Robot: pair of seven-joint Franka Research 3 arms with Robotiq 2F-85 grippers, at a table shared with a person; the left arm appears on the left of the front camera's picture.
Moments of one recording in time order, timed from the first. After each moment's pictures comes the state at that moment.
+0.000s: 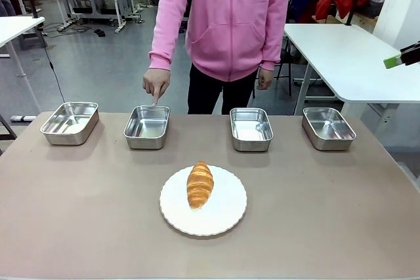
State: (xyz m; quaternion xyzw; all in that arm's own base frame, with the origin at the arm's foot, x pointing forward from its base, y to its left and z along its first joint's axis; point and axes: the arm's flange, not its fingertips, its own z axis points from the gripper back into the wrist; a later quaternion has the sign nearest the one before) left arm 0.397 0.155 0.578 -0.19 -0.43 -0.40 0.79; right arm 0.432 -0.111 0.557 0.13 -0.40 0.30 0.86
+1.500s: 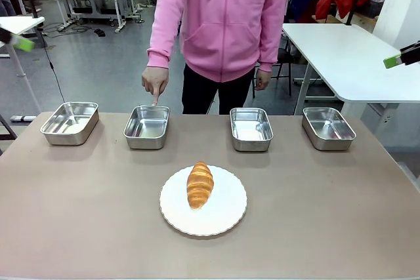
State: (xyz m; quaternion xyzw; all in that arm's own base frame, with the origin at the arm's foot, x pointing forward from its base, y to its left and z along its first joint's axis) left arm 0.428 0.052 0.596 -0.16 -0.37 -0.34 0.85; right arm 0.432 -0.111 0.557 0.13 -0.40 0.30 0.86
